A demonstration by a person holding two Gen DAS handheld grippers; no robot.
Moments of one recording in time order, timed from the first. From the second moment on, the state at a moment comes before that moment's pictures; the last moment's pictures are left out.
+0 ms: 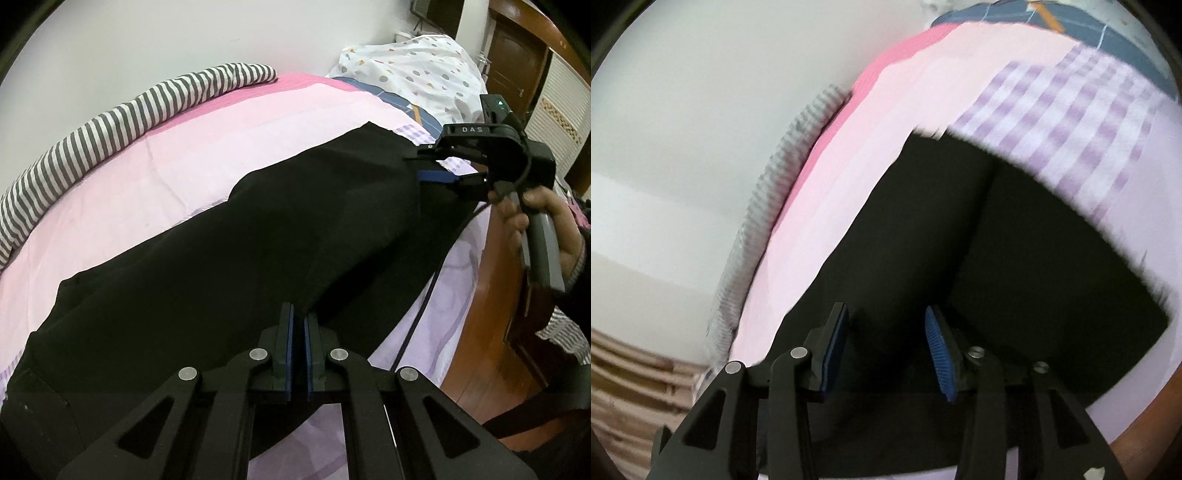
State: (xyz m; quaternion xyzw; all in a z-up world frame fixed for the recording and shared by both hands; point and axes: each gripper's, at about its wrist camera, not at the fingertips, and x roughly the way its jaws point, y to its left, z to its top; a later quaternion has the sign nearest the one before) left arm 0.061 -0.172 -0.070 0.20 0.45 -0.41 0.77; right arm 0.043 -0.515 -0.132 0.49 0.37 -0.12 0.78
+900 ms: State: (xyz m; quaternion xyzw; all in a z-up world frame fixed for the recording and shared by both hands) left arm 0.094 -0.156 -0.100 0.15 0.51 -0.38 0.76; right arm 0.172 -0.492 -0.092 0.41 0.41 -0.04 0.81
